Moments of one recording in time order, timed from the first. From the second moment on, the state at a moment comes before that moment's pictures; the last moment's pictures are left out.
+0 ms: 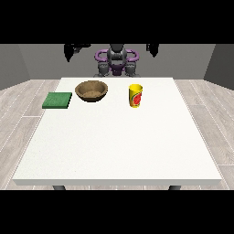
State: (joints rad) left arm 0.03 0.05 -0.09 -1.65 0.02 0.11 -0.05; right arm 0.08 -0.13 -0.08 -1.57 -0.12 0.12 -0.09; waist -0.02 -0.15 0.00
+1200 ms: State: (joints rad) left arm -0.37 0.06 0.04 -1.21 0.05 0.23 -0.47; right arm -0.22 -0.21 -0.25 -1.10 -0.17 0.30 -0.61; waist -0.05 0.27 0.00
